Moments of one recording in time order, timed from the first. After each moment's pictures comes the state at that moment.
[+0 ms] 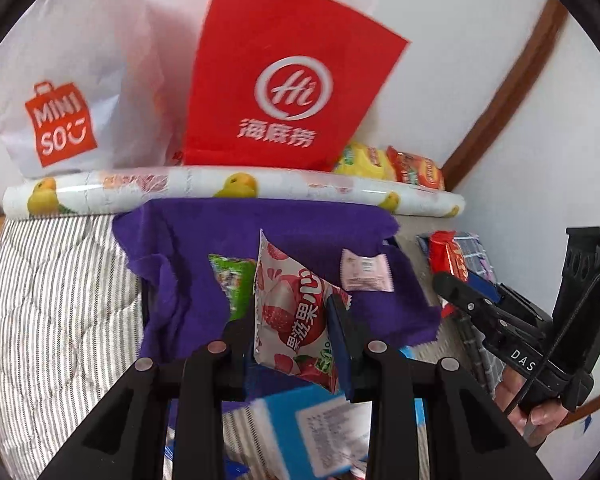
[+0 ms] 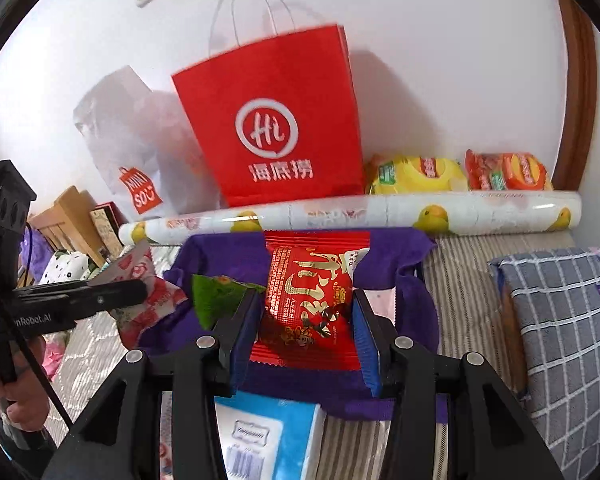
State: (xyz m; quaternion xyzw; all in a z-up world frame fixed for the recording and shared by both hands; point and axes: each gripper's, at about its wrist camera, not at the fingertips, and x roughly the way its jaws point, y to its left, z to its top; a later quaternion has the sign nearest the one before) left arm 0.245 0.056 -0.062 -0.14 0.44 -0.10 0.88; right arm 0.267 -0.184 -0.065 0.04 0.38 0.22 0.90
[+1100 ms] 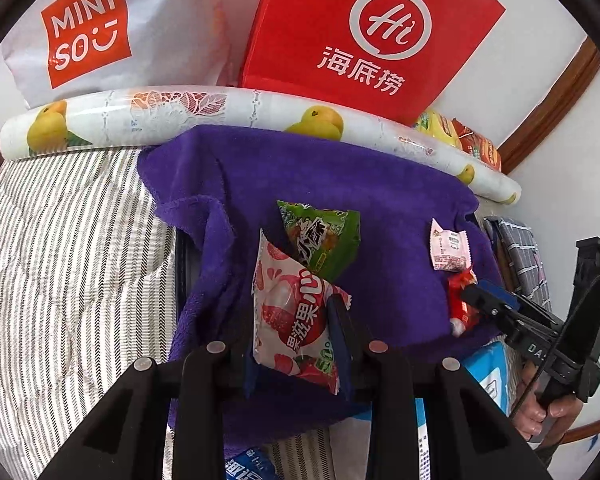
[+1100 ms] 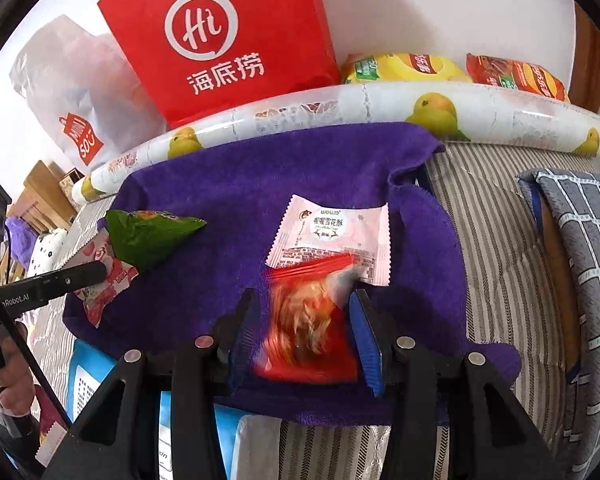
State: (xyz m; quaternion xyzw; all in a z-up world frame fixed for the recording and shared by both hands) left arm 0.270 0.083 -0.137 -0.15 0.49 -0.05 0.85; right arm 0.305 -0.188 -0.157 0.04 0.48 0.20 0.85
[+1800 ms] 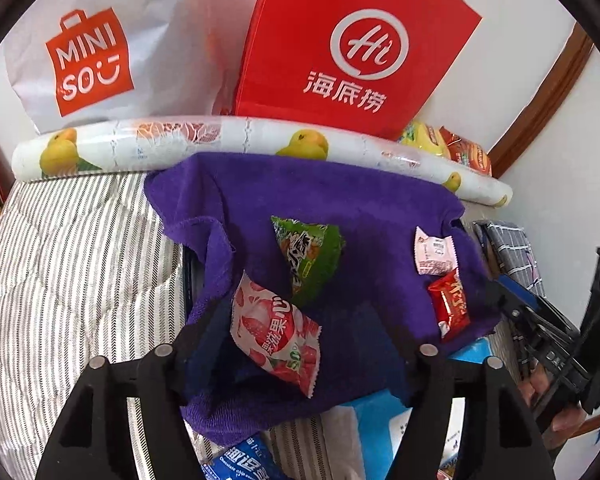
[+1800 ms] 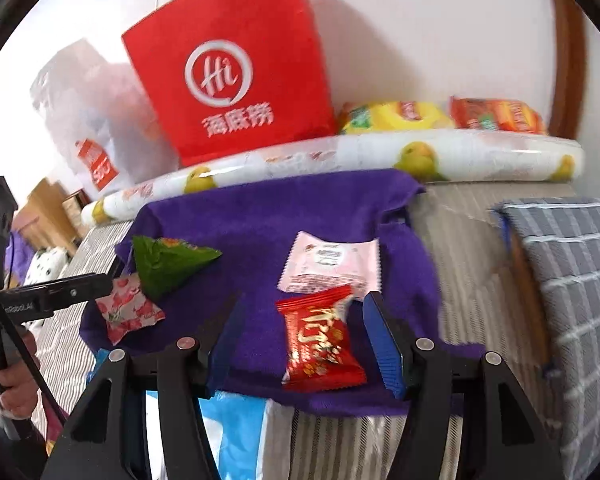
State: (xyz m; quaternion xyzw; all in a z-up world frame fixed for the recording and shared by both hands) left arm 0.257 0.081 -0.110 -0.14 0.47 -0.06 0.87; right arm 0.277 -0.193 -0.116 0.04 0.41 0.18 0.89
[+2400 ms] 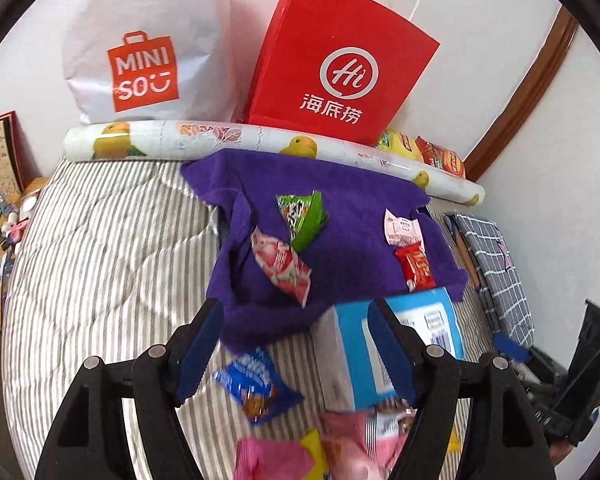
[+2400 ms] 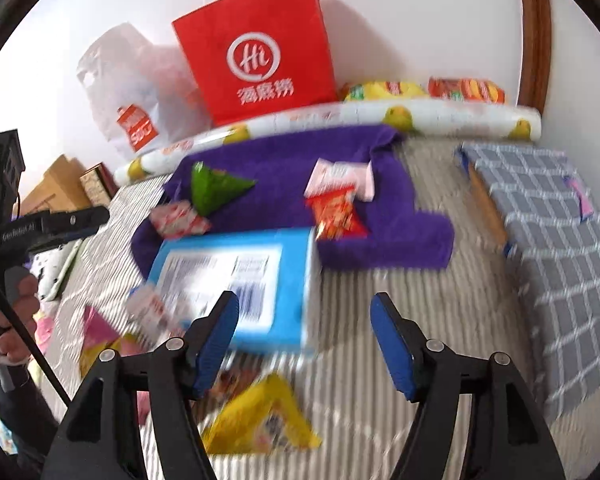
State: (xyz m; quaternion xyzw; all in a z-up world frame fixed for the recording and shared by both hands) left arm 0.165 0.094 -0.074 -0.15 0.44 -0.06 0.88; right arm 0.153 -0.211 -0.103 0.04 0.45 0.19 0.87
